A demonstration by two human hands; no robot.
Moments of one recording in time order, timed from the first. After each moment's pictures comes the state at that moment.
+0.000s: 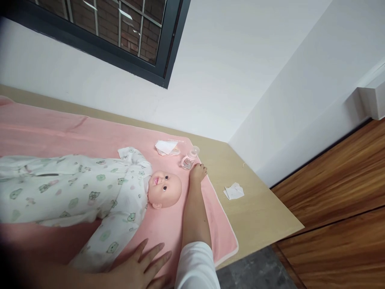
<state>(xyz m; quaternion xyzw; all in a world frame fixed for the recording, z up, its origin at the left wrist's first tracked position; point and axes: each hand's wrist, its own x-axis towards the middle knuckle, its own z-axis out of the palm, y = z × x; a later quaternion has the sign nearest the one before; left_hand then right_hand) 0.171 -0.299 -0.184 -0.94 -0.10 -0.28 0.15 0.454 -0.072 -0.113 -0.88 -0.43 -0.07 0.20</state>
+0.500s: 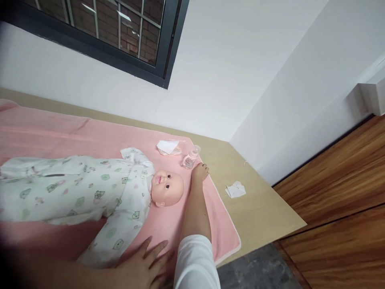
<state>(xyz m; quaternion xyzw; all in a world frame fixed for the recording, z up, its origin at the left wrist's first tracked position) 0.171 -0.299 -0.193 -0.97 -0.07 -0.20 0.13 0.454 -0.074 -0.115 -0.88 -0.41 -0.07 0.21</state>
